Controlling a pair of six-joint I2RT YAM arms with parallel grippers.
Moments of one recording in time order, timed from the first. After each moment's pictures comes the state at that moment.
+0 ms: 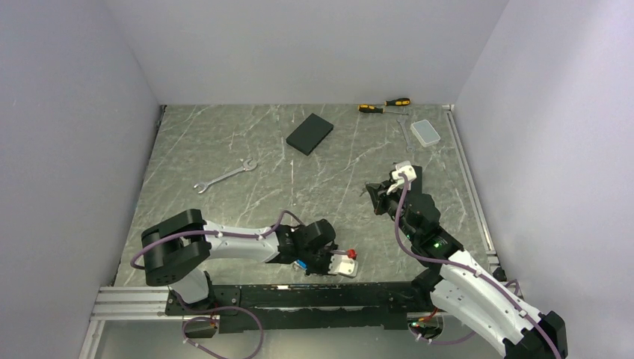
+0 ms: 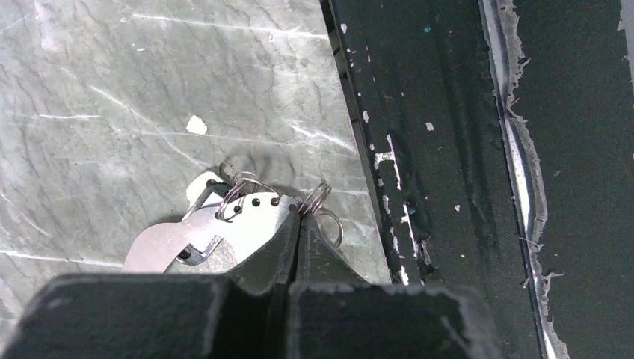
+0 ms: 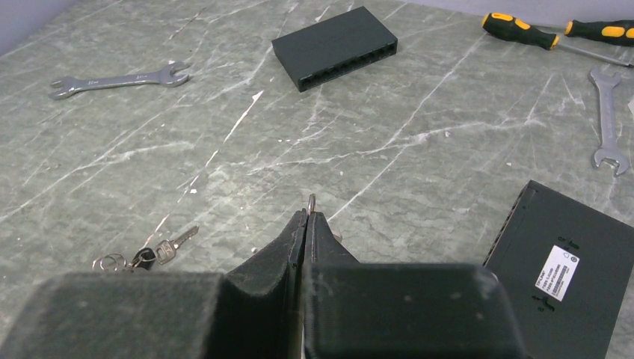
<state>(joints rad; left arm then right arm) -1.22 1.60 0.79 -0.08 0.35 0.50 0.58 0.65 0.40 0.13 0.10 0.12</state>
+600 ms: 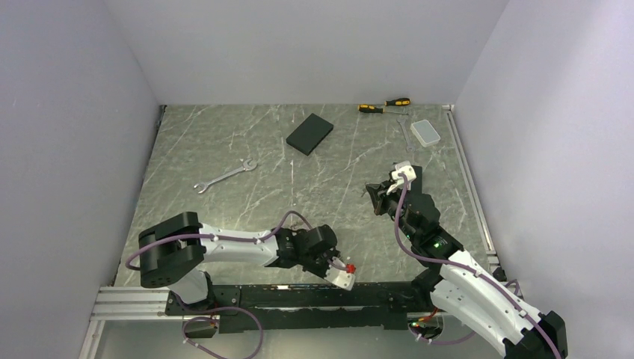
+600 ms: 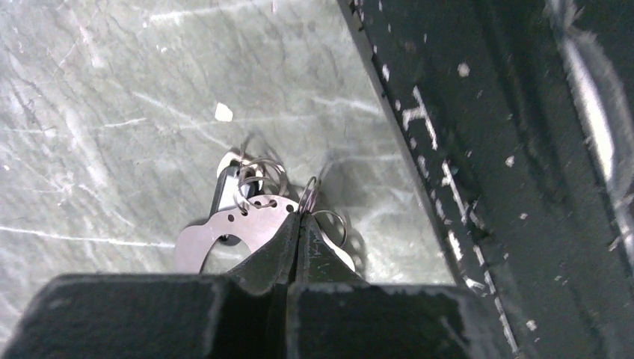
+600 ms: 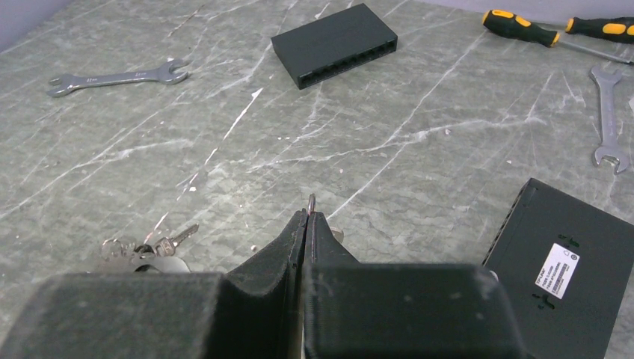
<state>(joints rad) -1.28 1.58 0.81 -0.14 0.21 0.73 0.58 0.65 0.40 0.12 0.10 0.12</state>
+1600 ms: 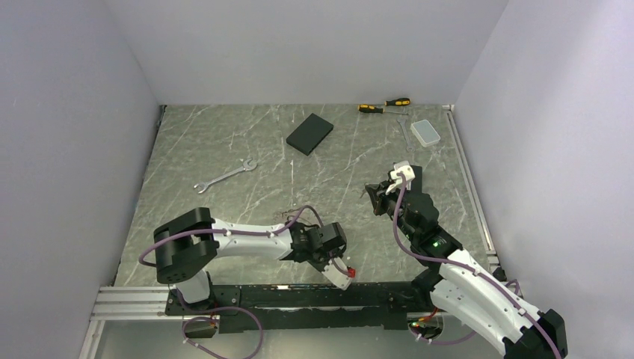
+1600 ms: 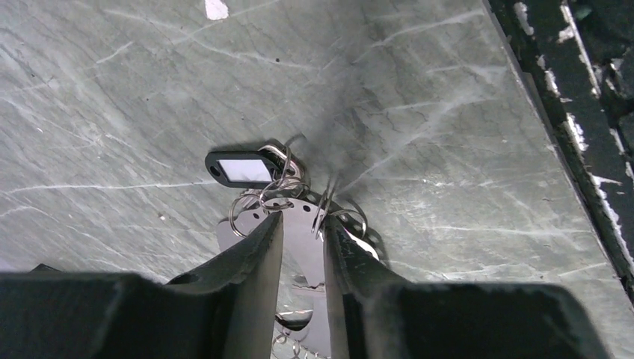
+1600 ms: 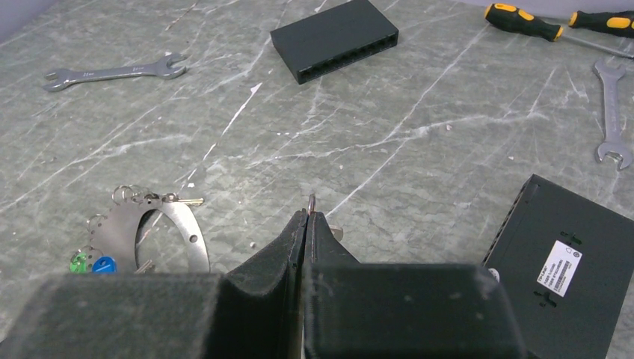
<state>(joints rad) -1.27 1.67 0.98 -0.45 -0.05 1.03 0.58 0.67 0.40 0.12 0.10 0.12</state>
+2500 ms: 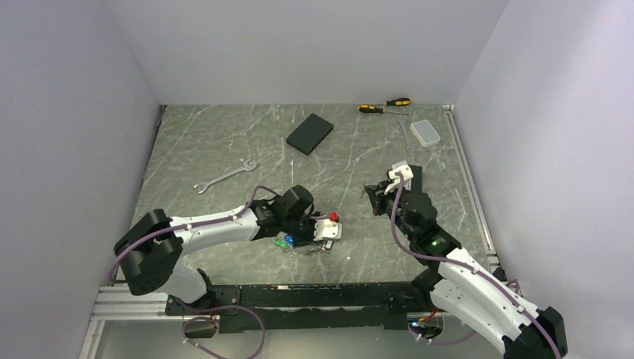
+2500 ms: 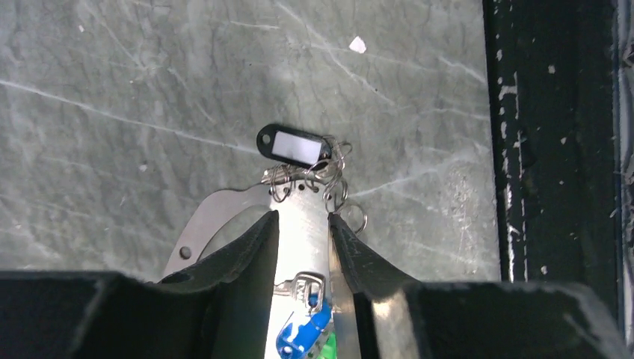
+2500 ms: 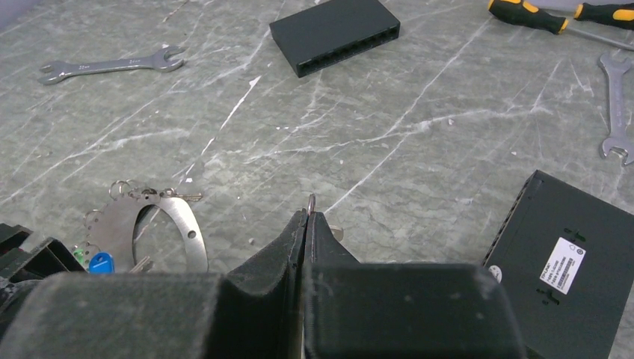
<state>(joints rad) -0.98 1.45 0.84 -0.25 0.39 0.63 0.58 0.69 0.40 0.12 0.09 0.12</state>
